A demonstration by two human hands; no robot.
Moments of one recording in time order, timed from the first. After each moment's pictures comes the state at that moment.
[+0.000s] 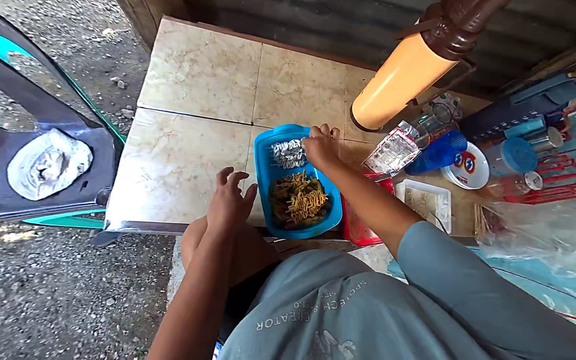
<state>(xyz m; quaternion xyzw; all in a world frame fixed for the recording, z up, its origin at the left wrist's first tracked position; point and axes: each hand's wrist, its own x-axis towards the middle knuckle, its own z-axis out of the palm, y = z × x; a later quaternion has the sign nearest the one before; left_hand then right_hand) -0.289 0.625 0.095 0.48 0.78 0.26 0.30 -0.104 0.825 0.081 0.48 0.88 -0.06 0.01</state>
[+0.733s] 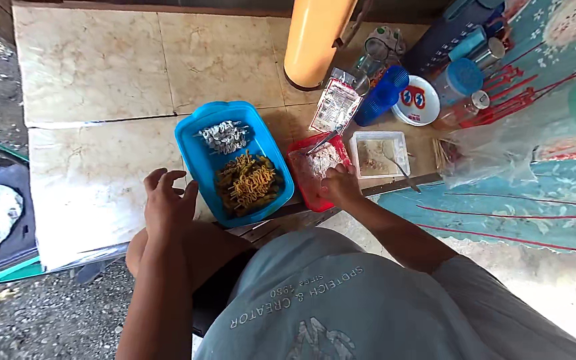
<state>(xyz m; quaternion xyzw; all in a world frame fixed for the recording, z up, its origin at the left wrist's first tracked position) -0.270 0.620 0.099 0.51 0.78 0.24 0.27 0.110 0.680 0.066 0.55 0.82 -0.15 0.10</state>
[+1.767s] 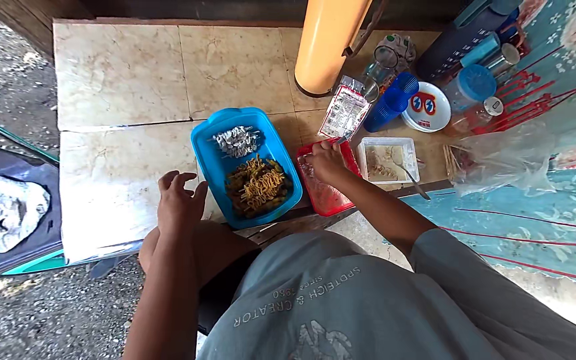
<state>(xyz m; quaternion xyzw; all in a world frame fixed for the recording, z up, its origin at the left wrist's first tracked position) -0.274 0.625 0.097 0.49 0.80 0.22 0.26 0.047 0.751 0.081 0.52 0.83 -0.13 0.15</state>
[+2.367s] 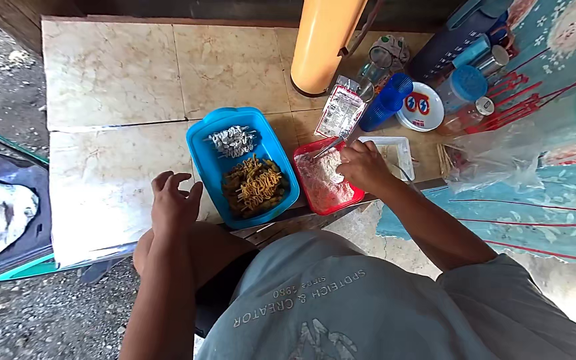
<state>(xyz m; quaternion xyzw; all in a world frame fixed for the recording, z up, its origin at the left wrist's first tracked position) -0.277 0.624 0.097 0.50 0.79 0.23 0.27 0.134 0.720 0.129 0.41 0.91 -0.03 0.01</state>
